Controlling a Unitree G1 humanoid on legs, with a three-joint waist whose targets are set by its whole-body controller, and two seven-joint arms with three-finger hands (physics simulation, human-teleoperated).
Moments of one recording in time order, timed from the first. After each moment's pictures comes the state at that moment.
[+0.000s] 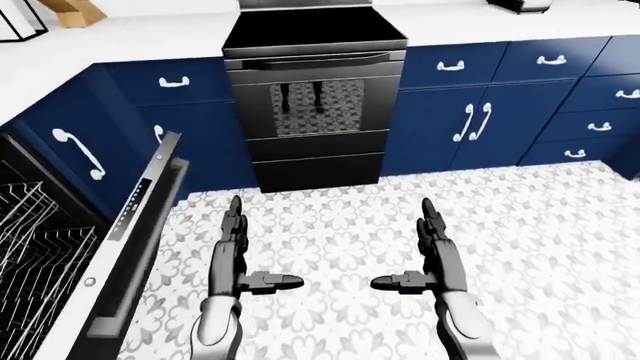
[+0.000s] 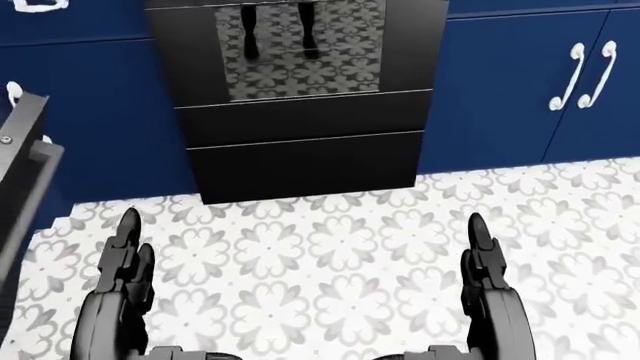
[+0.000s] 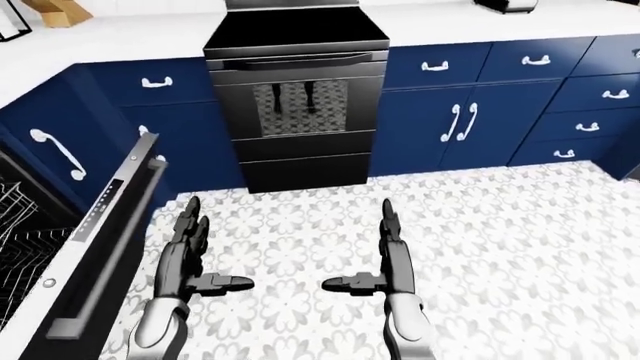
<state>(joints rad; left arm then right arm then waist) 0.07 0.01 0.04 -0.09 0.01 0.05 -0.03 0.09 -0.01 -0.03 -0.12 -0.05 0.14 0.00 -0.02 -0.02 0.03</state>
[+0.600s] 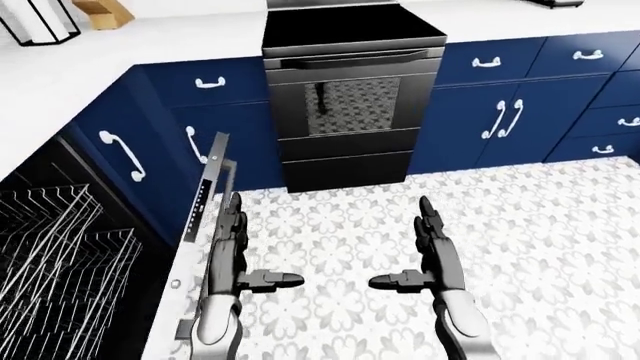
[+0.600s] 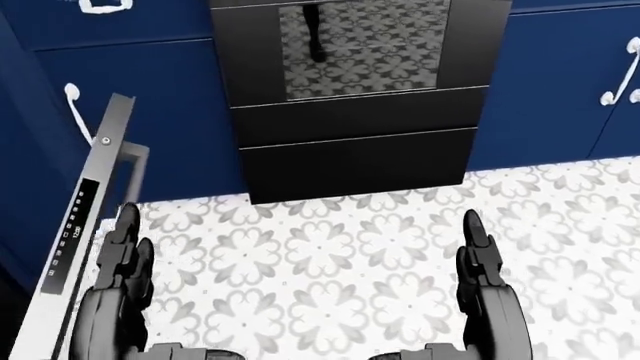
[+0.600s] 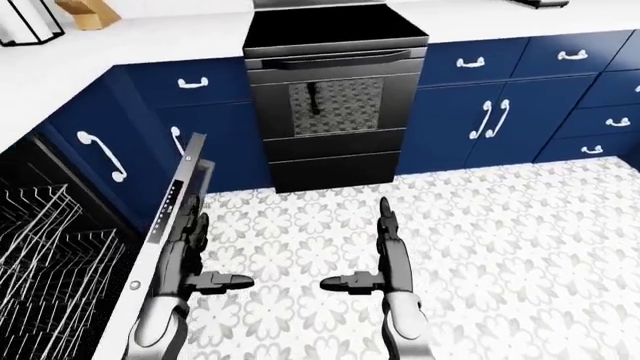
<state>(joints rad) 0.06 0.01 0.03 -0.10 0.01 0.04 -0.03 0.08 -0.01 -0.02 -0.13 -0.05 0.14 0.00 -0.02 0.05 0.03</state>
